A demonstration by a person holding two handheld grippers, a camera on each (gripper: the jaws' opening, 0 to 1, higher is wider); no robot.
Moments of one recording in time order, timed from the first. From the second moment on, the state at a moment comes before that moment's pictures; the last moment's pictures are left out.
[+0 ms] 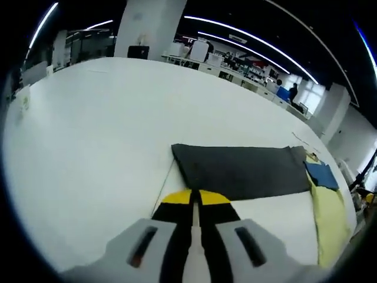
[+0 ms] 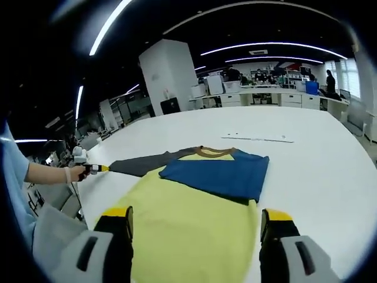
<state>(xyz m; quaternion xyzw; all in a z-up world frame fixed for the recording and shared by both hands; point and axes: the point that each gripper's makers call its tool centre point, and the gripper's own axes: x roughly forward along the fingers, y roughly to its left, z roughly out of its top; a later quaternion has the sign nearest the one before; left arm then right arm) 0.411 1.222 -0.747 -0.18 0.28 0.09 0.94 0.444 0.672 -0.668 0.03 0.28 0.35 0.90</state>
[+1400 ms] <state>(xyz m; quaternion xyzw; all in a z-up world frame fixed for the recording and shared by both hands) 0.546 0.978 -0.613 -0.16 0.21 -0.16 0.95 0.418 0.597 -0.662 0.08 0.25 0.33 0.91</state>
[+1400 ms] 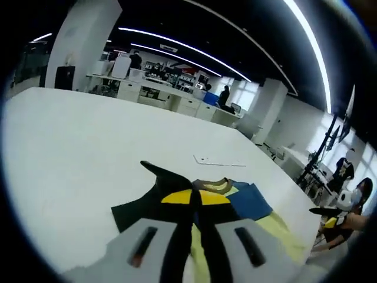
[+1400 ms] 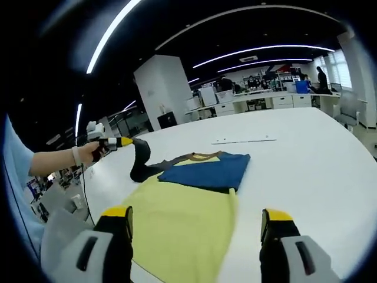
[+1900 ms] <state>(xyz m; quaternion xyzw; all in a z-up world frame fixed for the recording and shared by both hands) 0.578 0.891 -0.610 -0.16 0.21 -0.22 0.94 0.423 0.575 -0.673 0.10 0.25 0.33 0.91</state>
